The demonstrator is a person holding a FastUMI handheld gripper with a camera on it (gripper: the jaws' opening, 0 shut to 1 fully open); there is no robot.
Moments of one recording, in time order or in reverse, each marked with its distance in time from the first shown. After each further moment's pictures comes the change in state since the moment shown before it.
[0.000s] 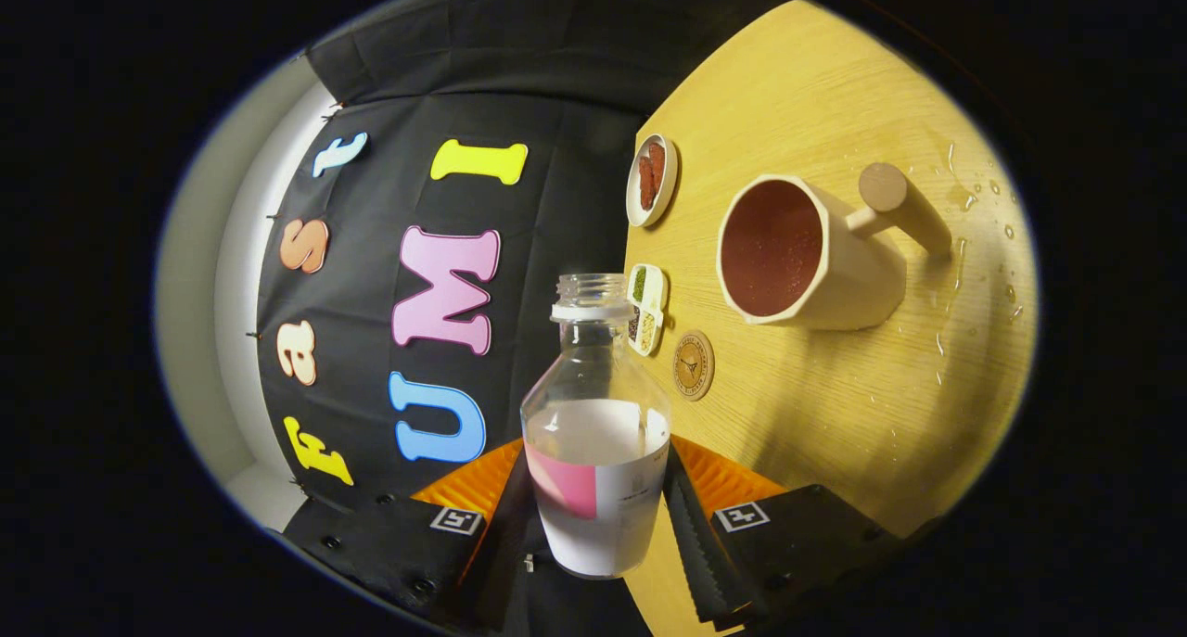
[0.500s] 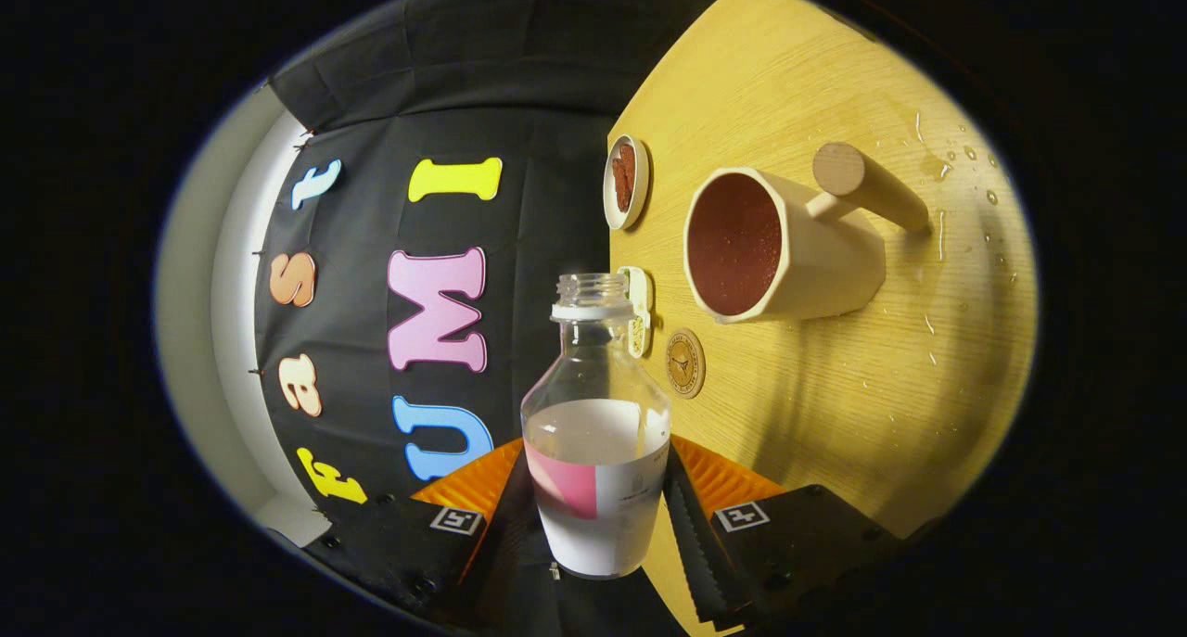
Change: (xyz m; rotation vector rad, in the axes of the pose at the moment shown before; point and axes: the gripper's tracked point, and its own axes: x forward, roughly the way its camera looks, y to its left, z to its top) arm 0.000 -0.007 0.010 0.115 -0.018 -0.010
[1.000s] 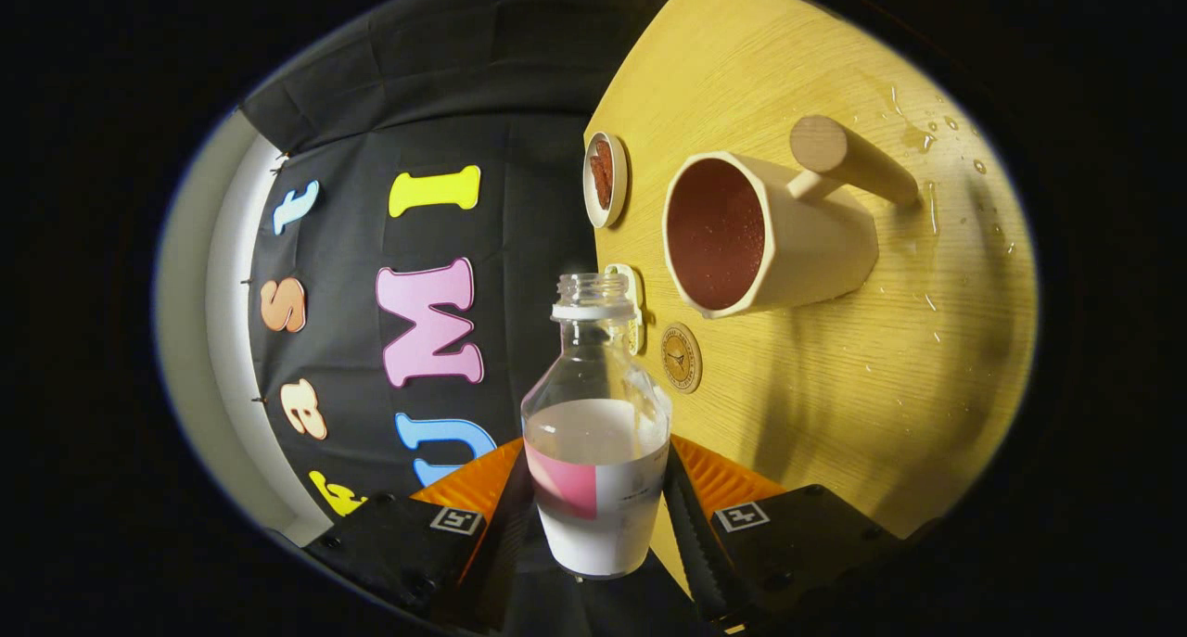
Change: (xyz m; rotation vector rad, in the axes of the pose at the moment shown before) arm 0.007 -0.005 0.001 0.086 0.004 -0.021
